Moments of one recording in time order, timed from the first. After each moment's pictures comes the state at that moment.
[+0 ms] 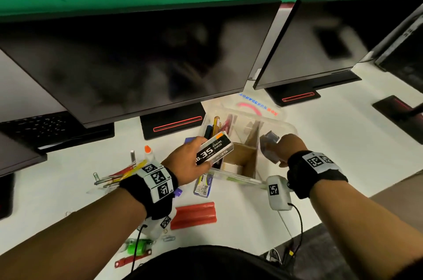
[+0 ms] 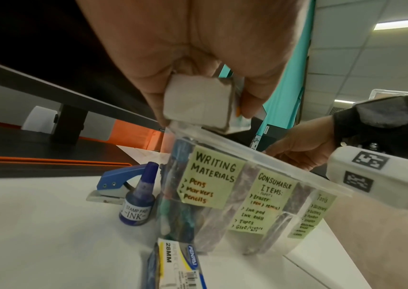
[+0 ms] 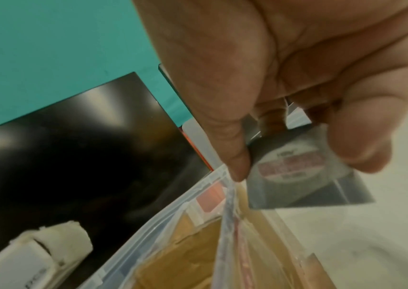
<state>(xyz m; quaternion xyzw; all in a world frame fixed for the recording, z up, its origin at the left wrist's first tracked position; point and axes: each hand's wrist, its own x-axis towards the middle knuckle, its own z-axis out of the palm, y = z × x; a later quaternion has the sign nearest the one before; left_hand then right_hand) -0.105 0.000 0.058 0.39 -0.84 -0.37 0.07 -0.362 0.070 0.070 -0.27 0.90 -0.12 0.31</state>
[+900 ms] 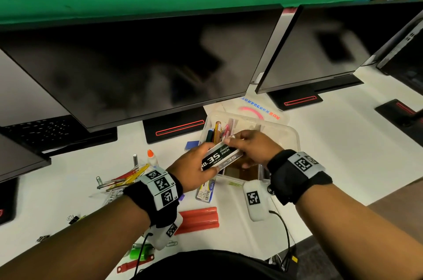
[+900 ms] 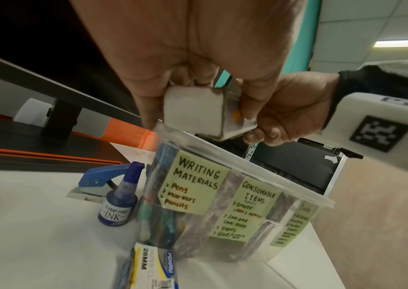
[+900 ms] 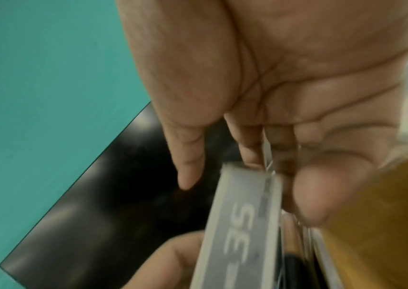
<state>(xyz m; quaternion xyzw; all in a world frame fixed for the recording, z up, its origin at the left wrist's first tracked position) -0.108 0.000 0.052 0.37 -0.82 -0.42 0.08 -0.282 0.050 0.110 -0.37 0.76 -0.26 0.47</state>
